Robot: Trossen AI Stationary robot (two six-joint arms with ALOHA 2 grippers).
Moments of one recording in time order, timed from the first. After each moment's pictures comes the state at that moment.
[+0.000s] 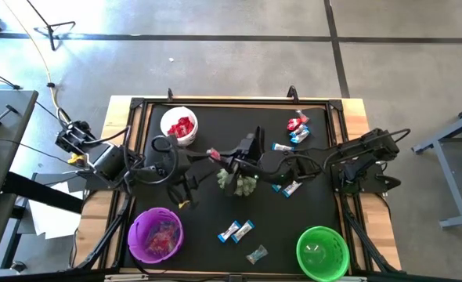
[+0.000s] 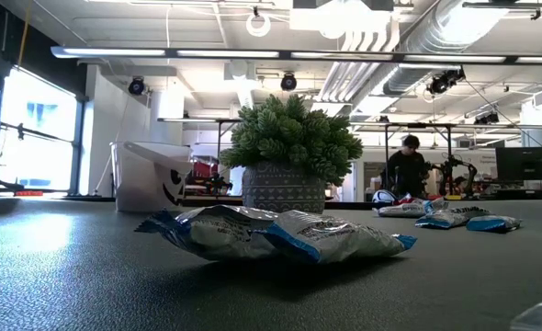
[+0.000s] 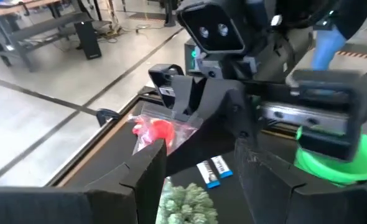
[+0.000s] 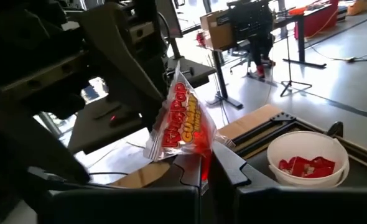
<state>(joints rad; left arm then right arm) -0.57 1.49 1.80 -0.83 -0.93 -0.40 0.30 1.68 1.62 -0.06 0.61 0.39</state>
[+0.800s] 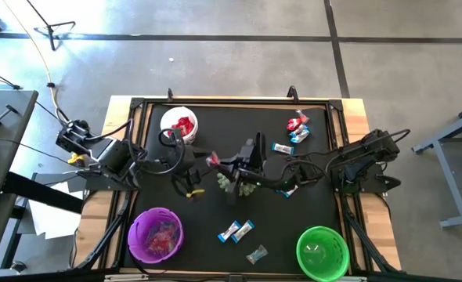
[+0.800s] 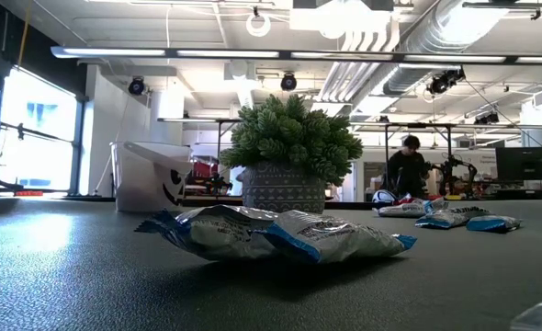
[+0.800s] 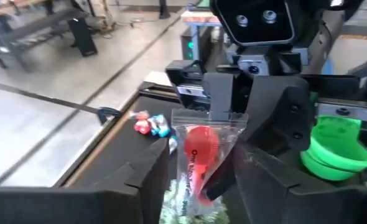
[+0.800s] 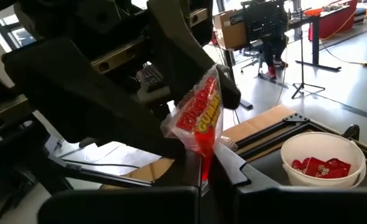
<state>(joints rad) -0.50 1.49 1.80 -0.84 -0.83 -0.34 0.34 1.68 1.62 -0.04 0.60 0.36</state>
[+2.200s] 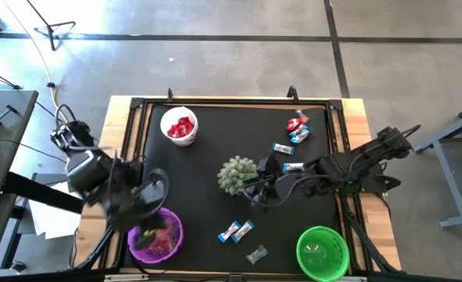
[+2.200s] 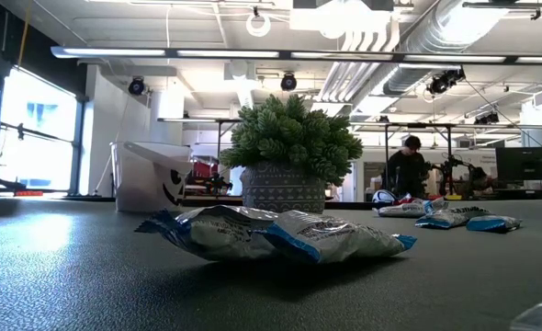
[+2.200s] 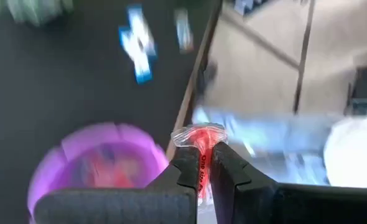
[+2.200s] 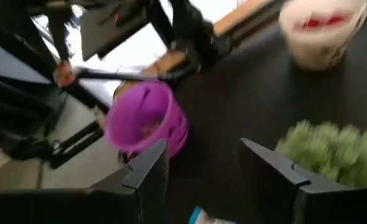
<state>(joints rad) -0.78 1.46 1.80 -1.27 -0.18 -1.14 0.46 1.56 1.62 -0.63 0.47 0.83</state>
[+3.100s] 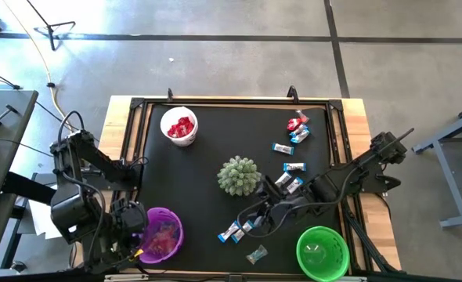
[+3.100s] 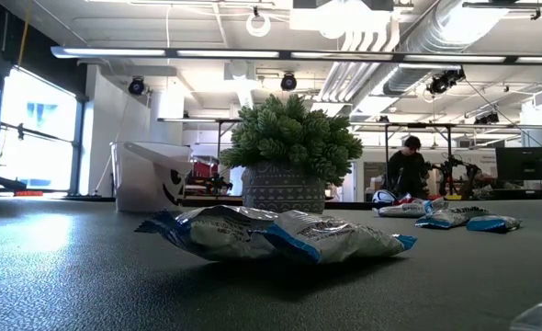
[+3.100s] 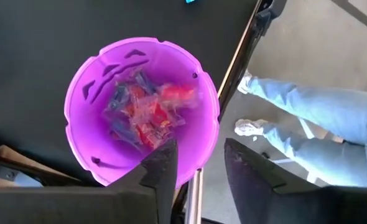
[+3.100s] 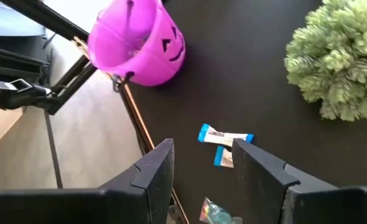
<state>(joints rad) -1.06 1.56 1.80 -1.50 -0.27 -1.45 0.56 1.64 1.62 -0.80 0.34 1.12</state>
